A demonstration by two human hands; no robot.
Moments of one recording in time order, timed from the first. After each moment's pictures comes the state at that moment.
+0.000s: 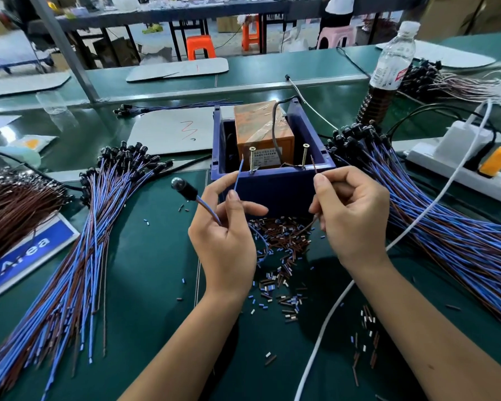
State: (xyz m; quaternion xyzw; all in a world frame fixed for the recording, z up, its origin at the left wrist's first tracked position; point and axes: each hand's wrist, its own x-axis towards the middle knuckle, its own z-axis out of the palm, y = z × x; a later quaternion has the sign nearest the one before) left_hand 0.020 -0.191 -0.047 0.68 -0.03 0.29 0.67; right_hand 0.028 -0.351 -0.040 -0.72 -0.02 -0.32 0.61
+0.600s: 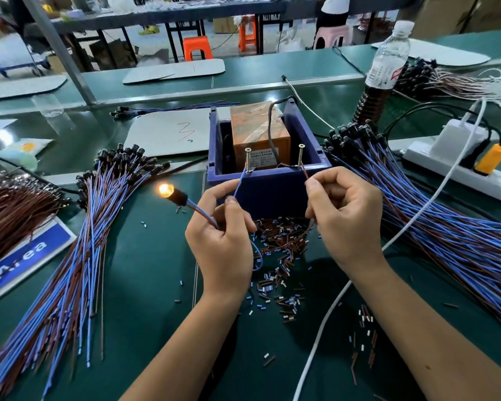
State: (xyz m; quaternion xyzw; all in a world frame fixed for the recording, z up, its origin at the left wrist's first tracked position) left_hand 0.019 -0.195 -0.039 0.65 -0.01 0.29 0.70; right_hand 0.024 -0.349 -0.036 -0.74 -0.05 -0.32 0.59
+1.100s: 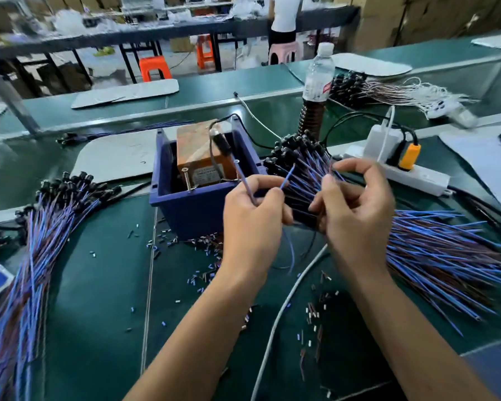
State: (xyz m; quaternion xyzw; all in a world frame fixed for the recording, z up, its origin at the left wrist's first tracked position) left_hand 0.013 -0.278 0.010 0.69 -0.07 0.00 0.72; right_hand -0.016 -0.401 -0.015 -0.66 0.05 -0.40 0.63
